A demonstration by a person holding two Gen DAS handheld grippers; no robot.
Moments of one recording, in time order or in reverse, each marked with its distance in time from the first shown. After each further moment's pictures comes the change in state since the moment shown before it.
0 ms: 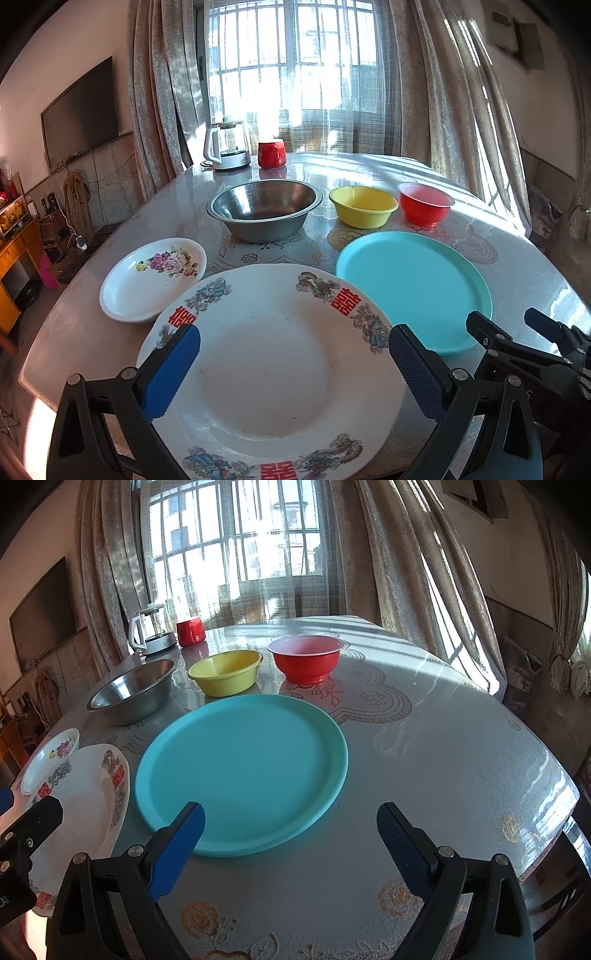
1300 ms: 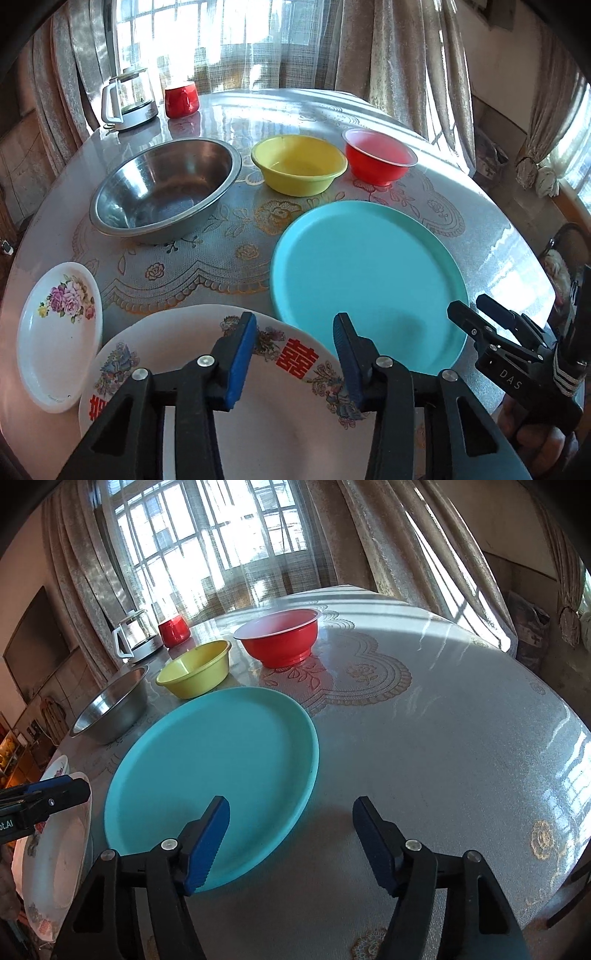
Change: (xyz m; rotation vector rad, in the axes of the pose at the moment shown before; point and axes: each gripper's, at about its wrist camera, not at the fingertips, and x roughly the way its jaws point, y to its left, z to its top) left arm 0.090 -0.021 0.067 0.133 0.300 -0.298; right arm 0.042 -0.043 0.011 0.124 0.083 0.089
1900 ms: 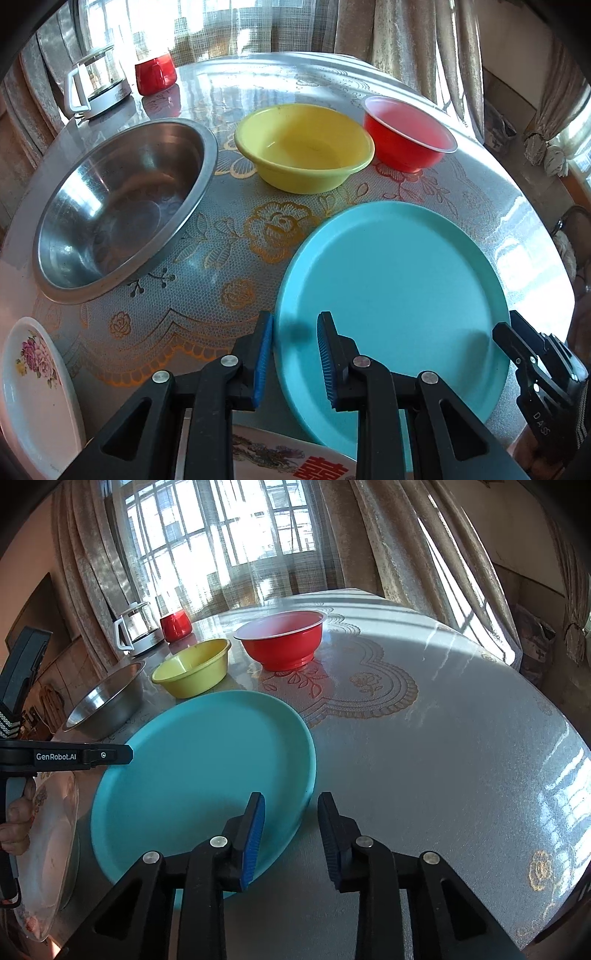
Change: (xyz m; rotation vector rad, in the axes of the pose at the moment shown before) left arm 0.075 0.006 0.045 0.041 0.153 0.010; right arm 0.010 -0.002 0.008 -0.050 0.000 -0.010
